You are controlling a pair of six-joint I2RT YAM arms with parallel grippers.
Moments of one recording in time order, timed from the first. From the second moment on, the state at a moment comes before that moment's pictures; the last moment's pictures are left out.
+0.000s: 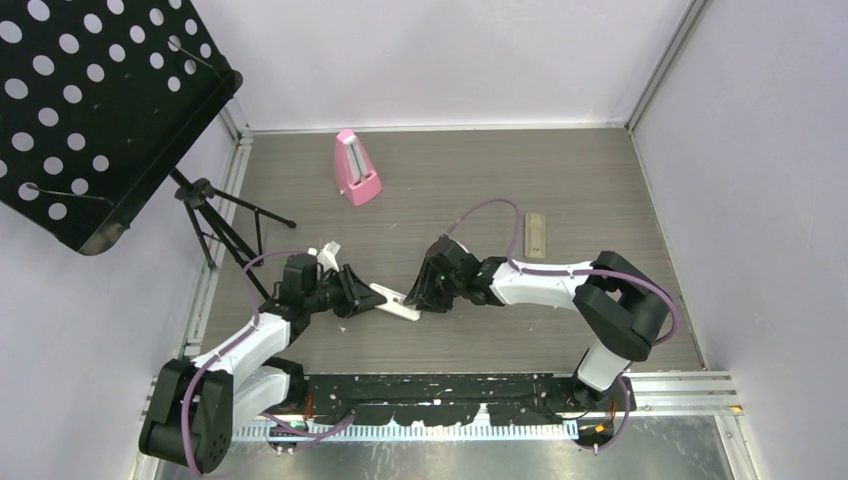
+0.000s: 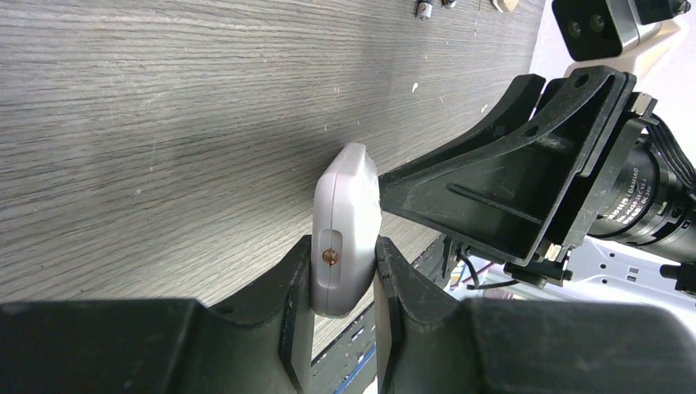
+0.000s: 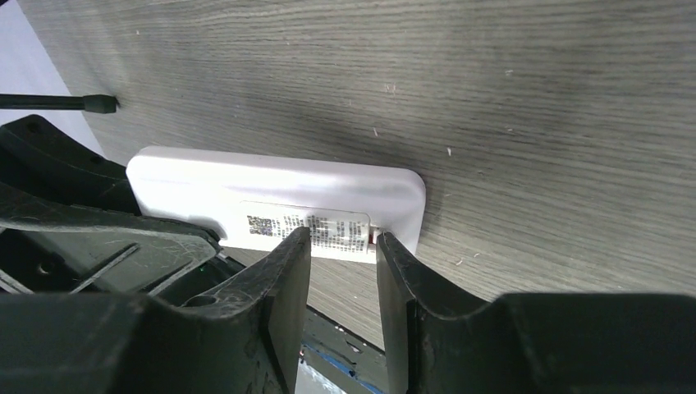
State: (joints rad) left arm -0.25 1.02 0.26 0.08 0.62 -0.83; right arm 0.93 1.66 0.87 -0.07 -0.10 1.20
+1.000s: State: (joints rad) left arm -0.23 1.02 0.26 0.09 0.63 -0.81; right arm 0.94 1.69 0.89 -0.04 -0.09 1.19
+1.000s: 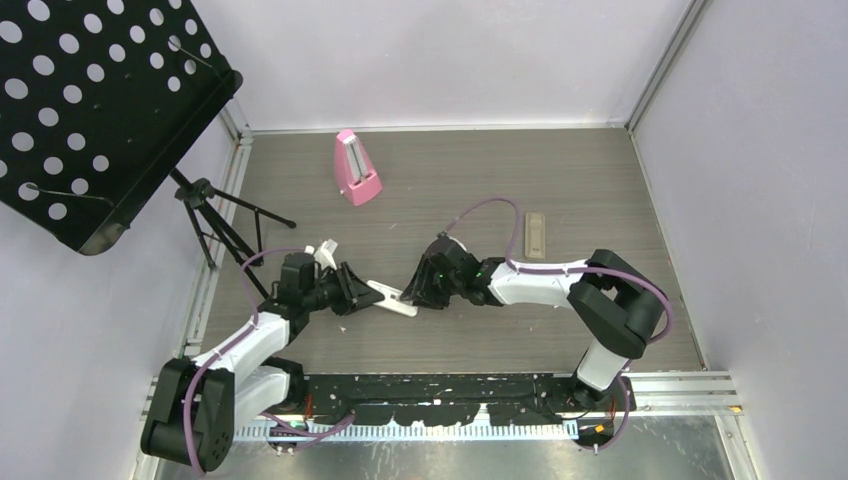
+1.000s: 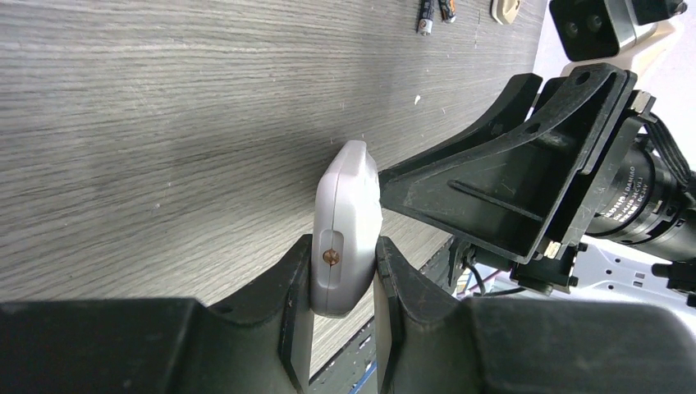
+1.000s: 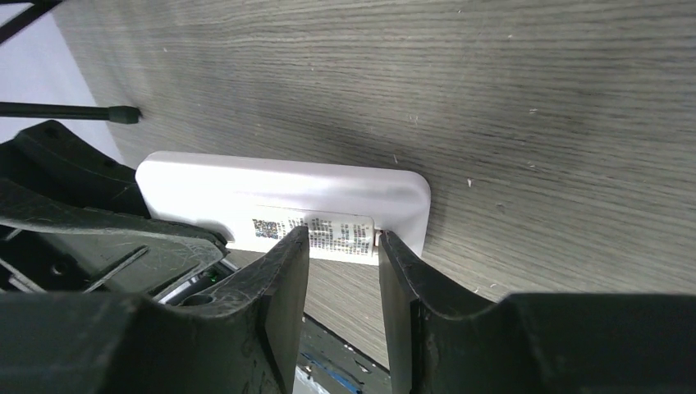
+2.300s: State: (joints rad) left arm -0.25 1.04 0.33 -0.01 0.57 -0.78; right arm 0.89 1.58 0.62 0.42 -0.05 1.14
